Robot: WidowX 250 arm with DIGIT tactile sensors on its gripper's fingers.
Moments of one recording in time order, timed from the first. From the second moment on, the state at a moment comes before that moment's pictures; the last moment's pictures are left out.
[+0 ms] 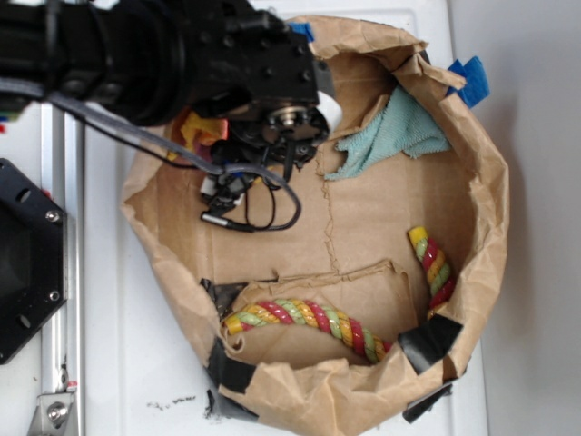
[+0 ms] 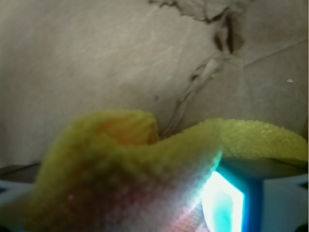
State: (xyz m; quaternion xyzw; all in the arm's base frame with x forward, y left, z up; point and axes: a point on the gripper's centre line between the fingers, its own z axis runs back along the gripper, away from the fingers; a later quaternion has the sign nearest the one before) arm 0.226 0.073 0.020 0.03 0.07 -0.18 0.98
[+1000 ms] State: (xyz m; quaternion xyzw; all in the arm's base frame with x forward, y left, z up) arm 0.238 0.015 0.136 -0.05 -0.07 -0.14 0.99
